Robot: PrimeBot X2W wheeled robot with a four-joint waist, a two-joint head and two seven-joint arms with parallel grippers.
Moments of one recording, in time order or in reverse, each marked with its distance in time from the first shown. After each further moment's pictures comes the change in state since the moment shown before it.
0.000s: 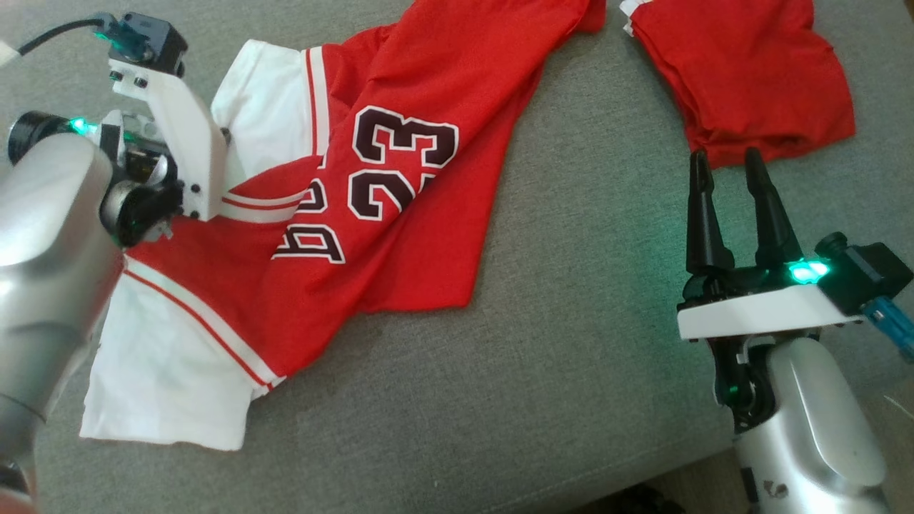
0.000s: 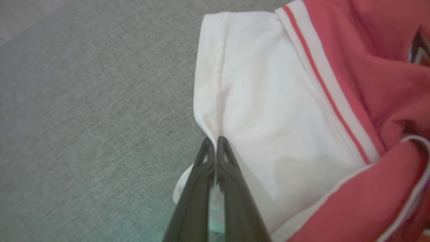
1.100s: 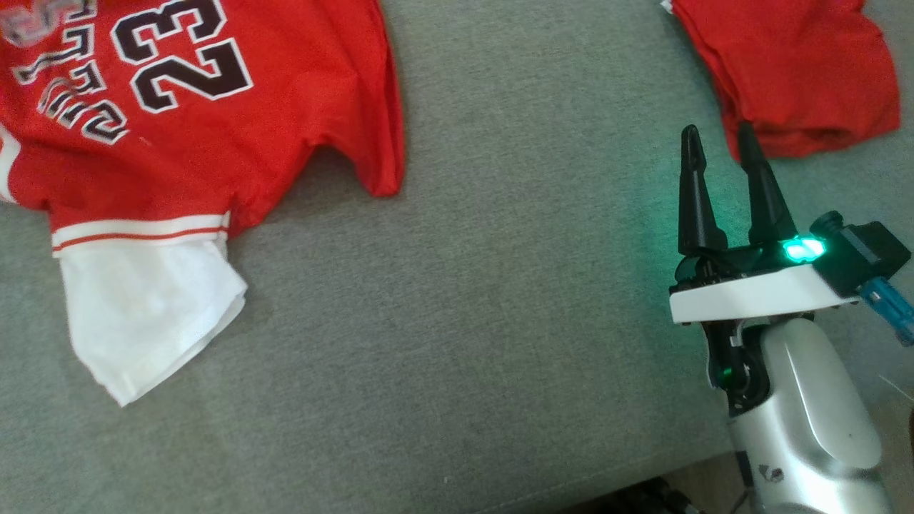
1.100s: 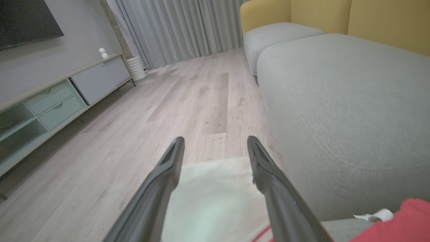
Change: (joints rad) left arm -0.366 0.105 0.173 0.431 0.209 0.272 -0.803; right arm -0.042 0.000 0.026 -0.008 -0.001 0.000 -0.002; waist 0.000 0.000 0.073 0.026
